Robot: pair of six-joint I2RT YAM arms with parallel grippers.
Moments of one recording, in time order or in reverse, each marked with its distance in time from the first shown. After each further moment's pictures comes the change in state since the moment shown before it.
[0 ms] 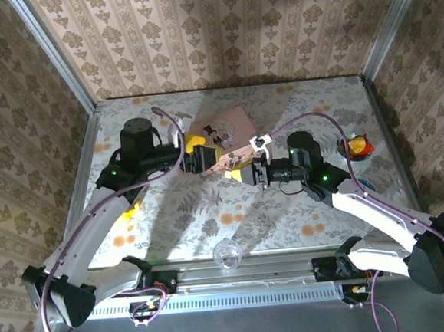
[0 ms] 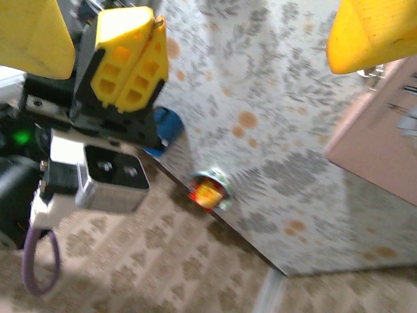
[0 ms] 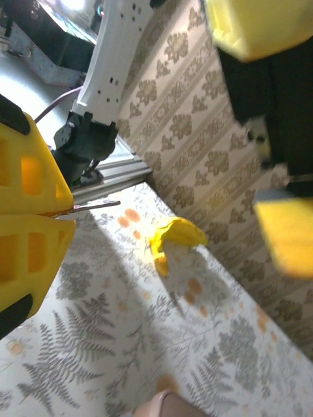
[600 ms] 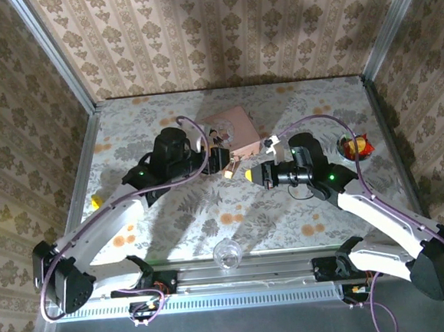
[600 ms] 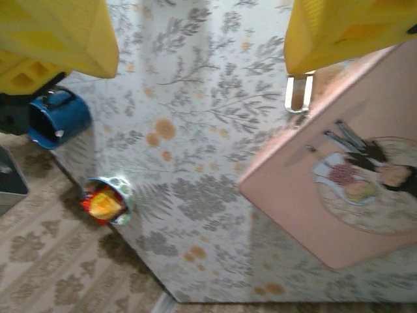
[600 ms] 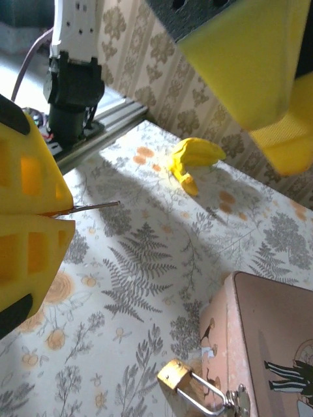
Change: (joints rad) left arm -0.195 0.109 -0.062 0.046 -0.433 -0.087; right arm -0.057 -0.043 0.005 -0.270 0.148 0.081
